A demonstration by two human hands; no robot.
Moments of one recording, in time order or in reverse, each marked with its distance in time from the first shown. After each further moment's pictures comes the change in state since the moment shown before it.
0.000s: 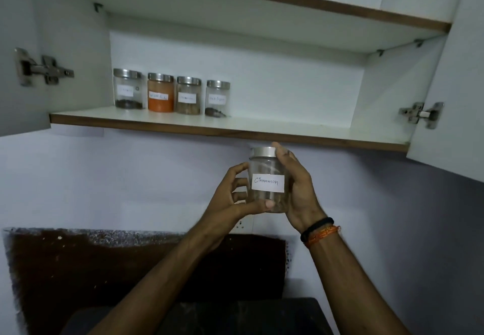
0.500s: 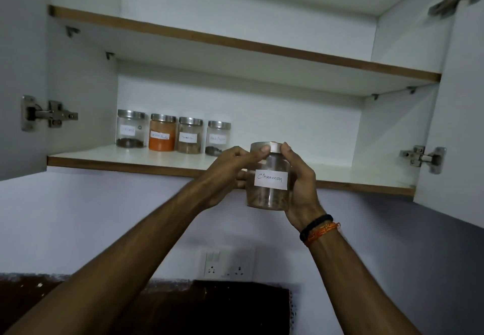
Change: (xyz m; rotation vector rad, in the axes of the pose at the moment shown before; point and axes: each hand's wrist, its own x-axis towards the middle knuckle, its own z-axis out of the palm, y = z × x) left_hand 0.114 0.096 -0.030 0.004 -0.099 0.003; right_hand 0.063 -0.054 0.022 0.064 -0.054 -0.122
